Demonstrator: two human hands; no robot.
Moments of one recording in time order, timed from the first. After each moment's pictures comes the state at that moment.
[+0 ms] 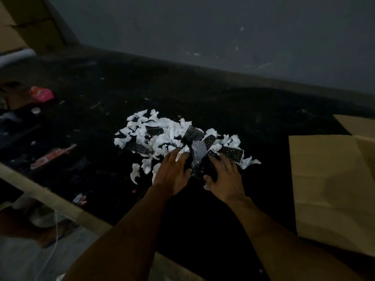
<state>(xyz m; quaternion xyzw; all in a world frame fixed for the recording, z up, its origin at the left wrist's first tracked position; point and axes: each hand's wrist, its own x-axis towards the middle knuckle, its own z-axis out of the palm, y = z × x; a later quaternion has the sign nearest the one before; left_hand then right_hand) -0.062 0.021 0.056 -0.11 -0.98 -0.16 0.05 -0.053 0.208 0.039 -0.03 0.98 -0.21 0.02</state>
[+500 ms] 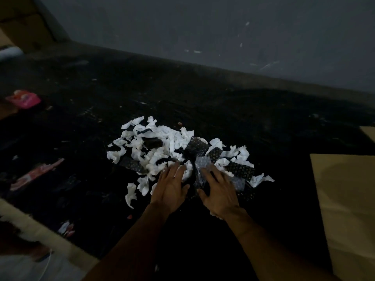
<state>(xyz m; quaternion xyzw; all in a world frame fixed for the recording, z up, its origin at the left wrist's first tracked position) -0.117 -0.002 0.005 -0.10 -0.98 -0.18 0.00 -0.111 0.180 0.010 -0.08 0.97 -0.20 0.07</state>
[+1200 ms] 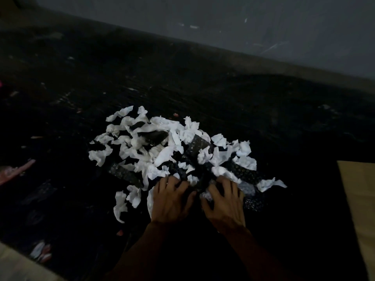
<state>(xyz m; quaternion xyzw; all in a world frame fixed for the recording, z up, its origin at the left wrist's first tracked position) -0.130 0.000 -0.049 -0.11 -0.97 -0.17 0.11 -0.113 0.177 -0.042 -0.05 0.98 -0.15 -0.10</state>
